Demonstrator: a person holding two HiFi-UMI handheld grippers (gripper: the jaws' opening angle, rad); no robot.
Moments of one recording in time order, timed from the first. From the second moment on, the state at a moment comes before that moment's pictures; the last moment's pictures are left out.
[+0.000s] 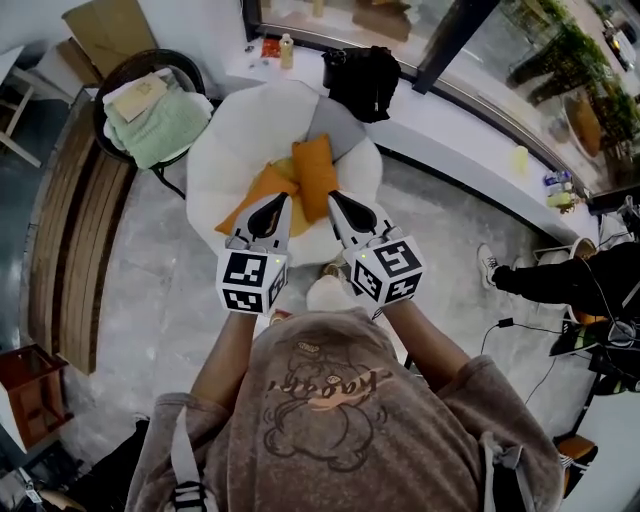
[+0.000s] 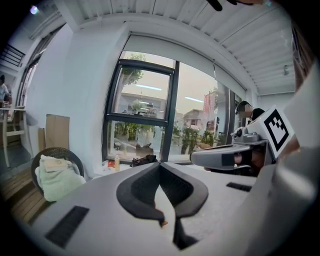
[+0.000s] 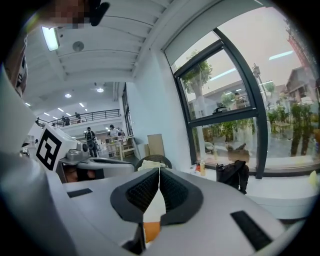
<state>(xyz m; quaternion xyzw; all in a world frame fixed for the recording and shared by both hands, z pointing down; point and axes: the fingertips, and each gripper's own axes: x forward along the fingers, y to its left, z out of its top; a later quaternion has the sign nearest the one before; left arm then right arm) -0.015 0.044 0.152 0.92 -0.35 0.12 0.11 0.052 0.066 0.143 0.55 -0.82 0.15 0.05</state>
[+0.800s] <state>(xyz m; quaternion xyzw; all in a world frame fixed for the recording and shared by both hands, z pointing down) 0.055 -0.026 0.145 0.90 -0.40 0.11 0.12 0.113 -0.010 0.147 0.50 -0.85 0.17 0.04</state>
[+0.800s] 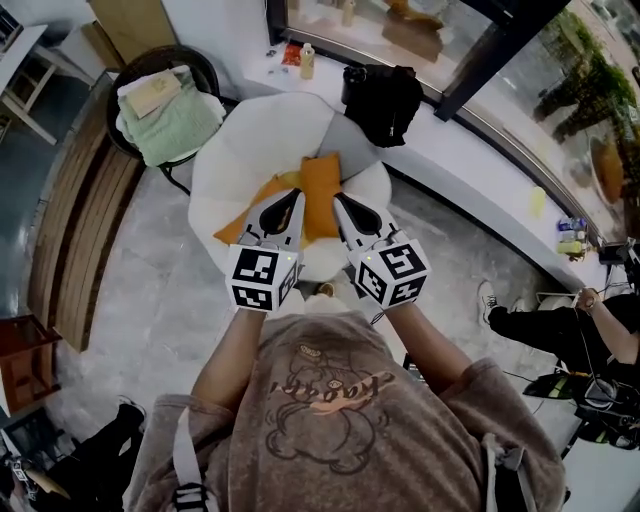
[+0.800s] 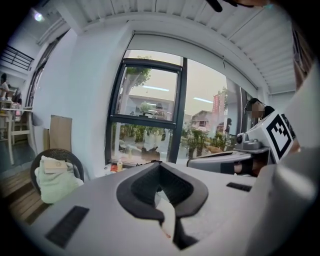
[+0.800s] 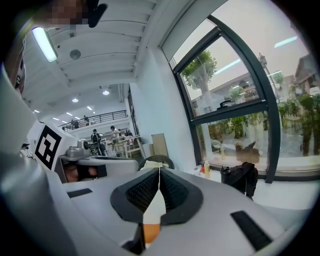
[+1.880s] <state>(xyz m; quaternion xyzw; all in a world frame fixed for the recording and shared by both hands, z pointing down) 0.074 -0.137 0.252 0.91 -0.36 0.15 0.14 0.137 -0.110 0.242 0.56 -0.81 0.18 0.06</state>
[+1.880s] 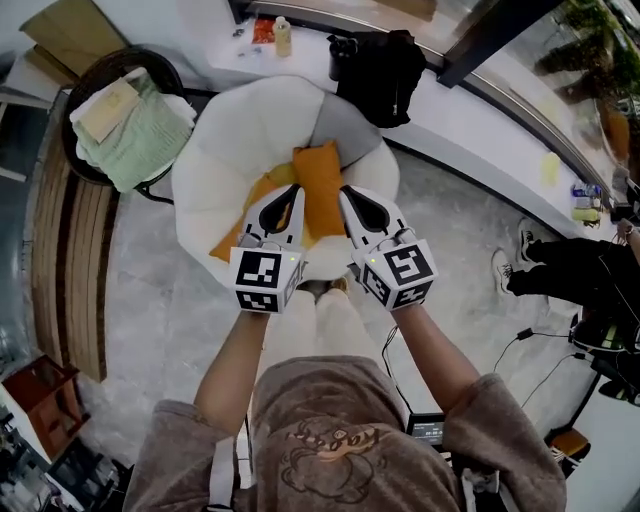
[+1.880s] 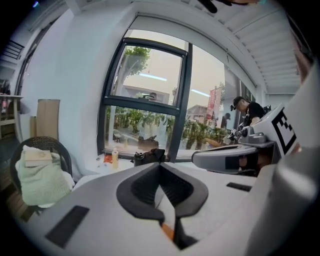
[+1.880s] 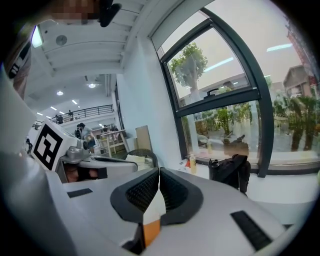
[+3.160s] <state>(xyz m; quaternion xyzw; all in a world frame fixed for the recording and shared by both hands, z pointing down) 0.091 -0.154 0.523 0.90 -0.32 0.21 0.21 0.141 -0.127 0.508 0.56 -0.77 0.26 0.14</state>
